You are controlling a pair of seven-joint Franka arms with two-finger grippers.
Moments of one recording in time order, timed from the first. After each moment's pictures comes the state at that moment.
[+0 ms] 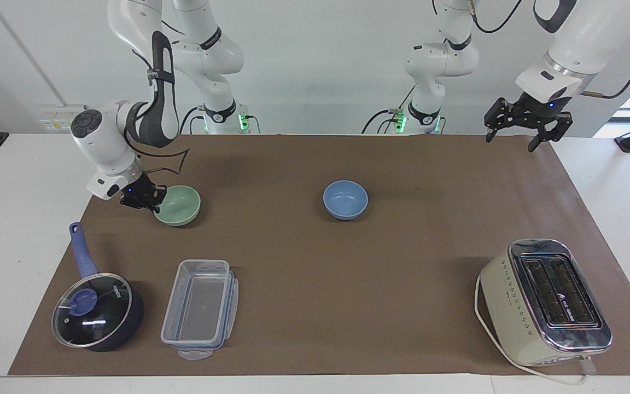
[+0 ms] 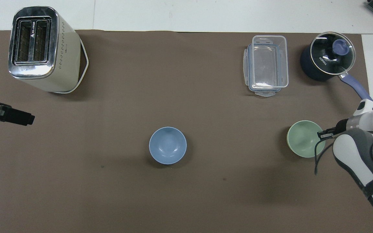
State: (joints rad) left arm -0.03 -0.06 -0.05 -1.60 -0.04 1.52 0.26; right arm -0.08 0.07 -0.15 -2.24 0.08 2.27 -0.52
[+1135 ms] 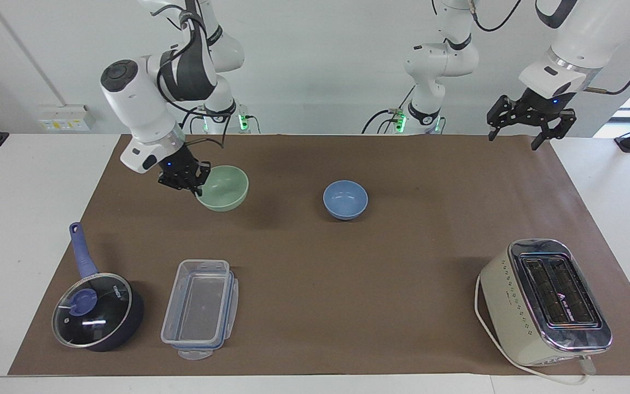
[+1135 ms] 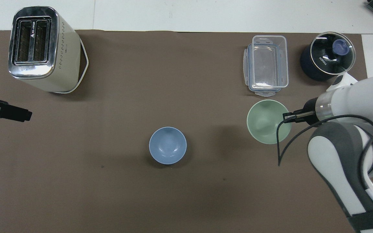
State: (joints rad) left arm -0.03 -0.04 -0.04 -1.57 -0.04 1.53 0.26; right arm 0.25 -0.03 -0.12 -2.00 0.14 2.01 -0.04
